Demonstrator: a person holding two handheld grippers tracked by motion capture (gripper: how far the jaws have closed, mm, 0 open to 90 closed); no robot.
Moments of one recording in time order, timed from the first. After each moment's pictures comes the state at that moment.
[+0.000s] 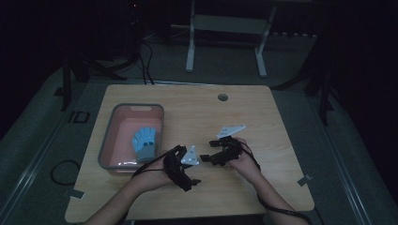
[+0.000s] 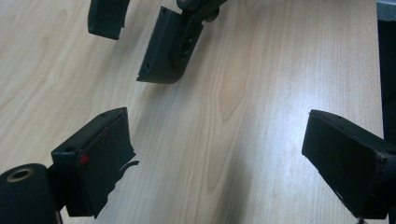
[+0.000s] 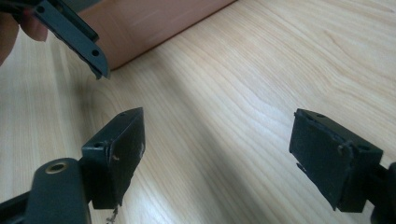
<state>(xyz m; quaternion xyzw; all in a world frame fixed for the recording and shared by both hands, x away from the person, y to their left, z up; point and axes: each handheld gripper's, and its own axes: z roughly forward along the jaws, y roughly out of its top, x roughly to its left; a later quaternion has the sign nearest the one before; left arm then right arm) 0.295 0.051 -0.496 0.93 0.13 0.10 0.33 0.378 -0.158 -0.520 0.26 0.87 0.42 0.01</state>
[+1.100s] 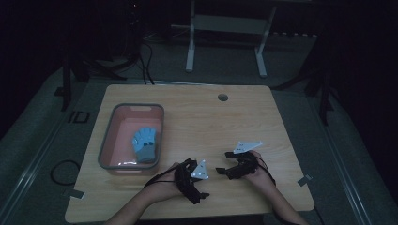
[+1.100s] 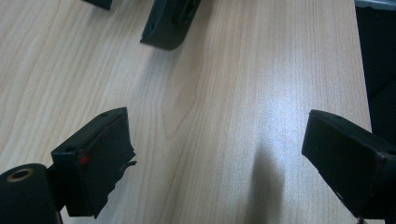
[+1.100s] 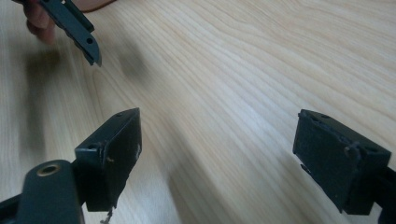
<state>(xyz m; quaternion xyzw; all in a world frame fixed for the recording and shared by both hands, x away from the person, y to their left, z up) 0.279 0.021 -0.539 0.93 0.11 0.07 0.34 0.349 -0.218 -0.556 0.26 0.87 0.42 0.04</state>
